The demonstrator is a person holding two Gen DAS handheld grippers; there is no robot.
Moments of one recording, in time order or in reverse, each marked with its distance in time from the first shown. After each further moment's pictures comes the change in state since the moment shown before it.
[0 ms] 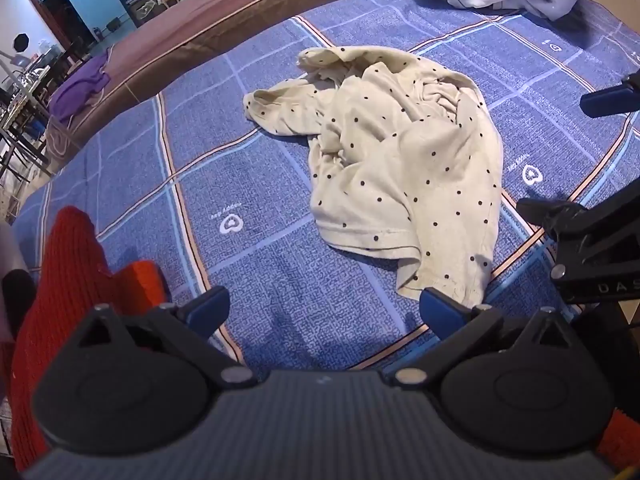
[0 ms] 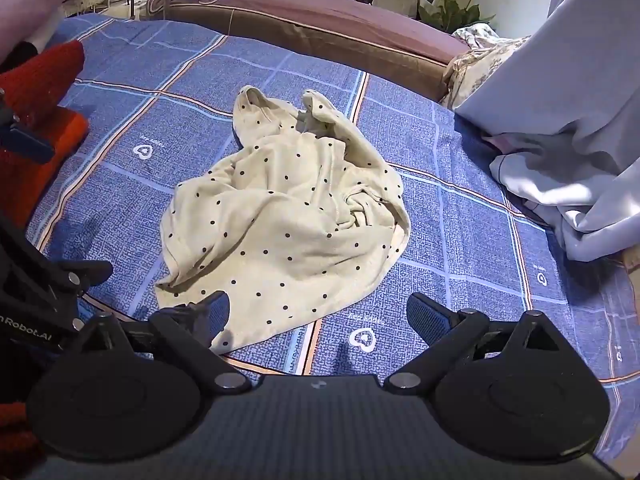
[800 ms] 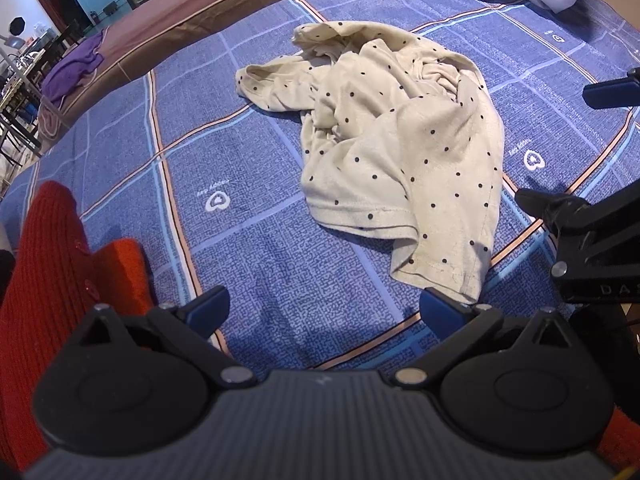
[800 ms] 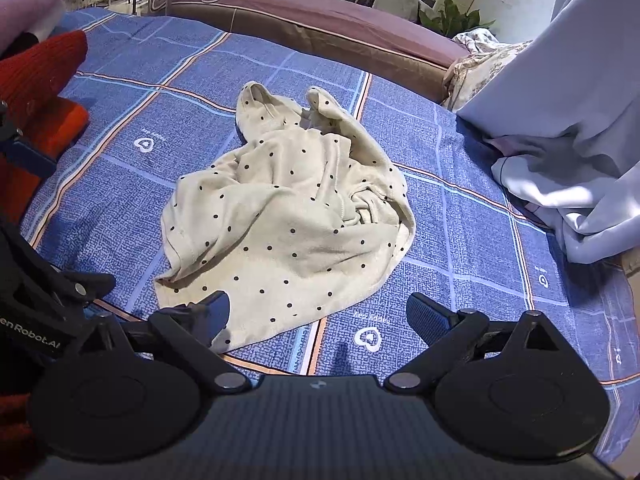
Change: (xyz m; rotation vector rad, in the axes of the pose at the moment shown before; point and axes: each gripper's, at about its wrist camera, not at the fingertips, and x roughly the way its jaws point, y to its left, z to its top) left arm 0.016 -0.002 -0.009 -0.019 0.036 -0.025; right arm 0.007 0.012 -0.003 -0.024 -0.007 -0.020
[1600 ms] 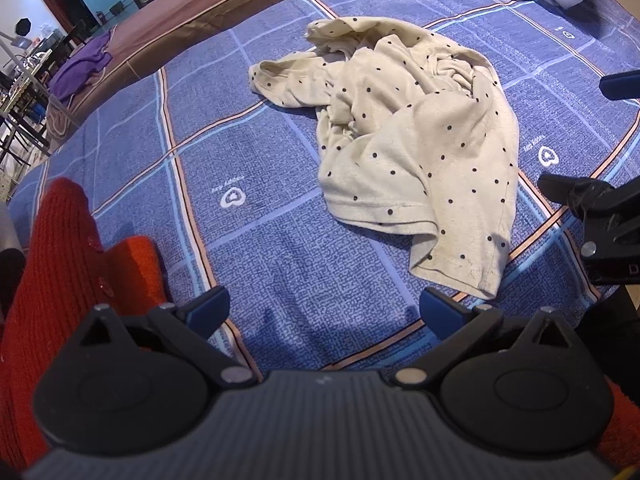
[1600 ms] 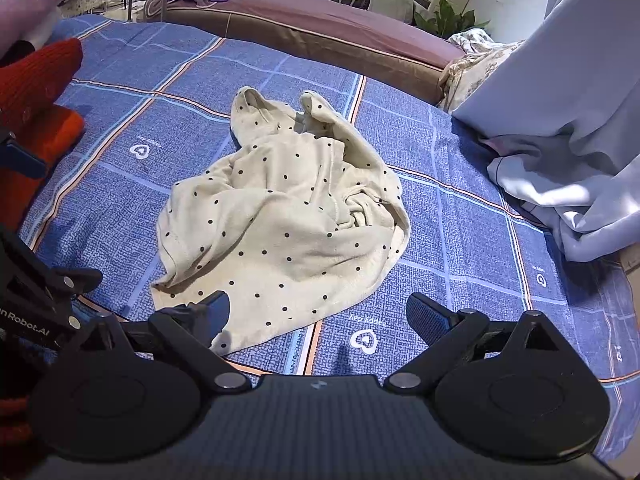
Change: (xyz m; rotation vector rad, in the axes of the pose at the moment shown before) left arm 0.002 0.008 -0.002 -0.004 0.009 0.030; right arm -0.001 -0.005 0.000 0.016 -0.011 -0.003
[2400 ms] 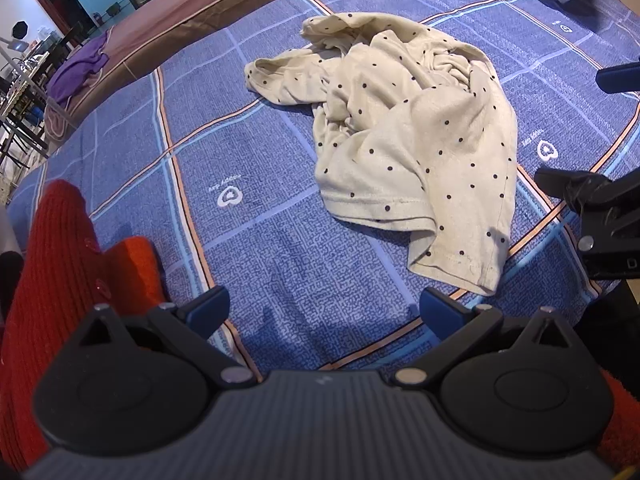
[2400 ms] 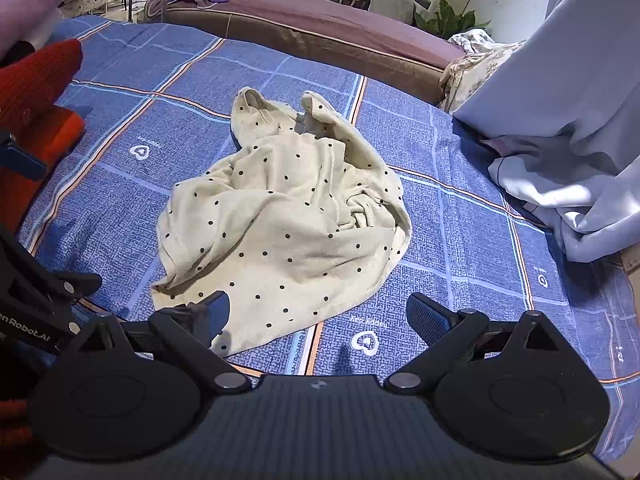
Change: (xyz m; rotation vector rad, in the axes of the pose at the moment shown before) left arm 0.002 -0.003 -0.001 0.015 0.006 -0.002; right arm 0.001 0.001 0.000 0.000 -0.001 0.002
